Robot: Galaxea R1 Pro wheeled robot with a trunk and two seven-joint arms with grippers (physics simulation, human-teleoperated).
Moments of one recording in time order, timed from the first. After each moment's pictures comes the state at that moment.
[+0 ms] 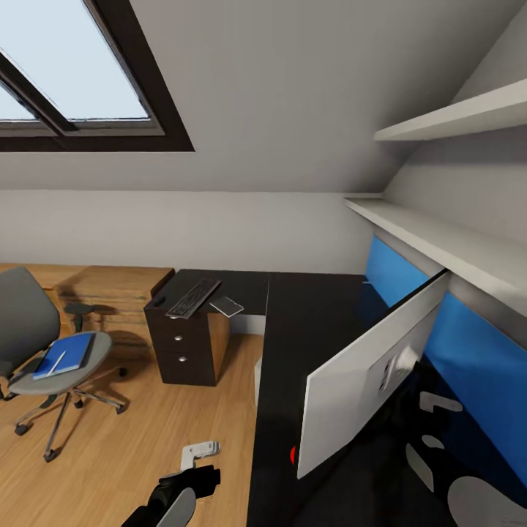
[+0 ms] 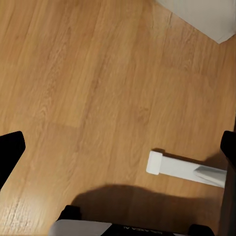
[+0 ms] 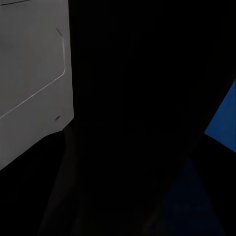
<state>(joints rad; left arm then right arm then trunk) -0.26 0.07 -0.54 -1.10 0.81 0.49 0.66 -0.65 -0.20 0.01 -0.27 -0.19 -0.39 -0.31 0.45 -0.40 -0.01</state>
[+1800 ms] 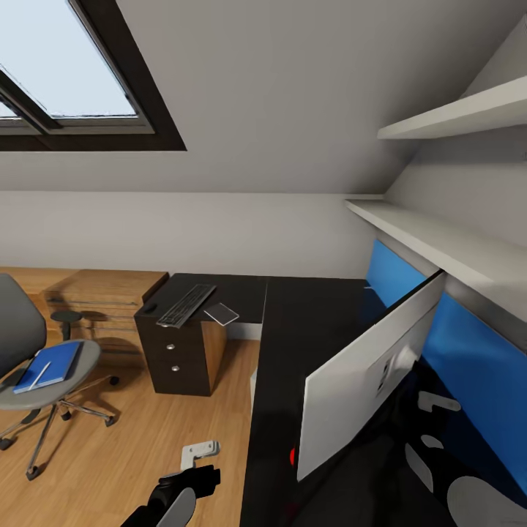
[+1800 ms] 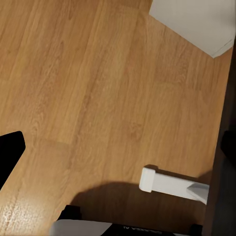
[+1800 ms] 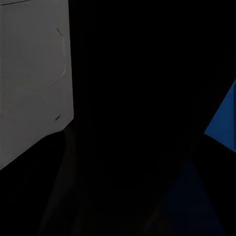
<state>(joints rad) -0.26 0.07 -0.54 -1.10 0.81 0.49 0.66 -0.65 -0.20 0.02 -0.27 -0.19 -0.39 -0.31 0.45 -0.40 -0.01</state>
